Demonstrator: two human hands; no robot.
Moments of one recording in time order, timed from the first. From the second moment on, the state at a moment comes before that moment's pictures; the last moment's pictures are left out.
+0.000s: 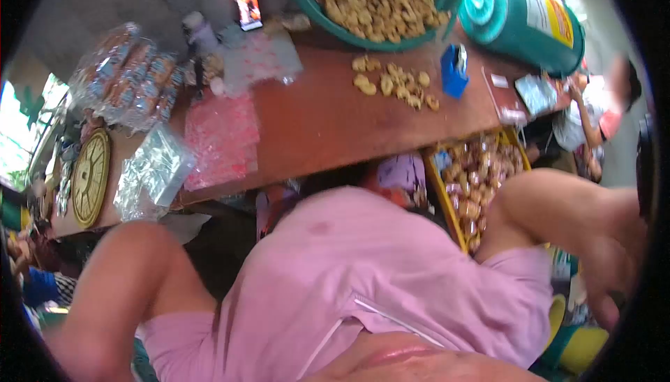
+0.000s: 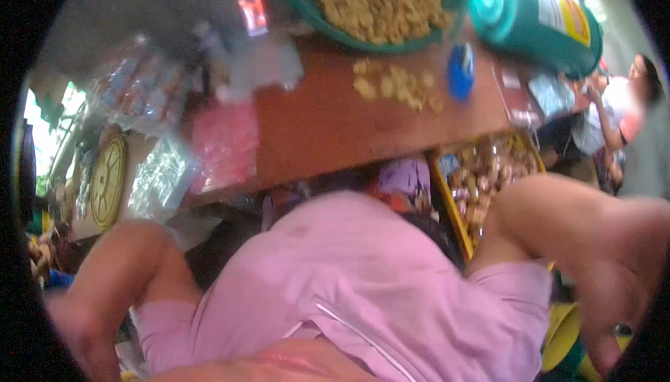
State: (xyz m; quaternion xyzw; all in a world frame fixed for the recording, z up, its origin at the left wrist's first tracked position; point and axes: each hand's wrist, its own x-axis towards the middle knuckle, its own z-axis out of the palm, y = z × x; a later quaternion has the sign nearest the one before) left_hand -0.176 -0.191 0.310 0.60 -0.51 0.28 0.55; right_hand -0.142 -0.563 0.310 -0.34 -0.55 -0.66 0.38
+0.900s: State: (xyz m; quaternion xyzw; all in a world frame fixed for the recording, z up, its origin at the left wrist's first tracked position) left_hand -0.122 -0.212 0.275 0.17 -0.66 -0.27 0.68; right_hand -0.161 -0.514 0.317 -0.52 -0.64 -0.39 0.41
